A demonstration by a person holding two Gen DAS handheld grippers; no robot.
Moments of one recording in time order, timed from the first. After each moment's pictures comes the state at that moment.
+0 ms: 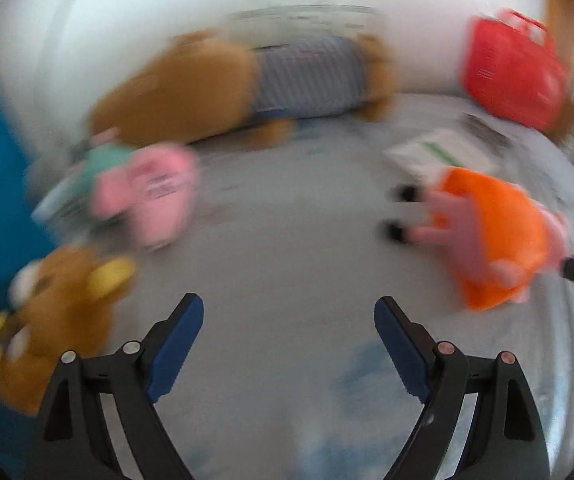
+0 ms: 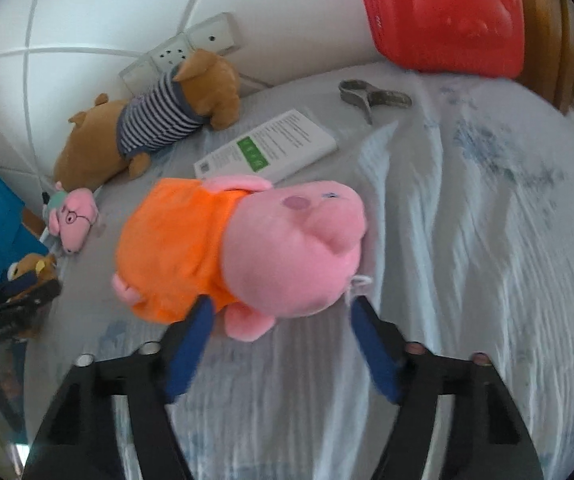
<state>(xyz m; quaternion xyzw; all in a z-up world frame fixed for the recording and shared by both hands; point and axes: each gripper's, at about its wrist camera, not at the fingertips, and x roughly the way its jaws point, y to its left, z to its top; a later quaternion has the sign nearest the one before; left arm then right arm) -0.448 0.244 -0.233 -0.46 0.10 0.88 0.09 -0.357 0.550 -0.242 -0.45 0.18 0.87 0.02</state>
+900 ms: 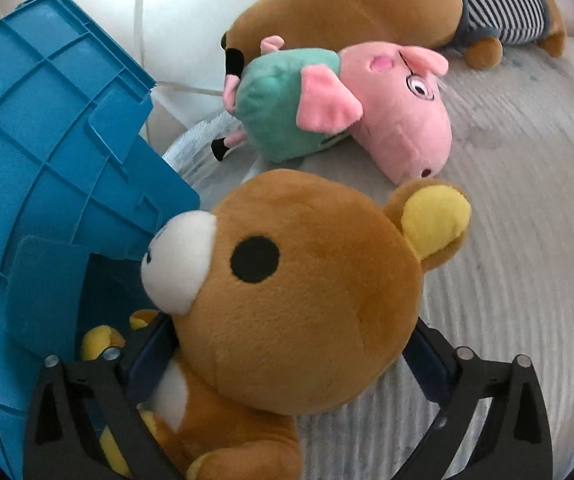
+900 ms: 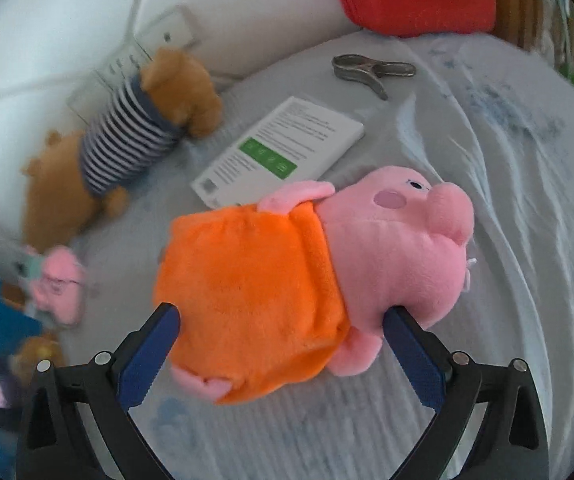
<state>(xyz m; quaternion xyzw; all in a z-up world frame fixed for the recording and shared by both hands) -0.511 0.127 -0.295 -0.48 0.23 0.84 -0.08 -0.431 0.493 -0.248 -0.48 0.24 0.83 0.12</state>
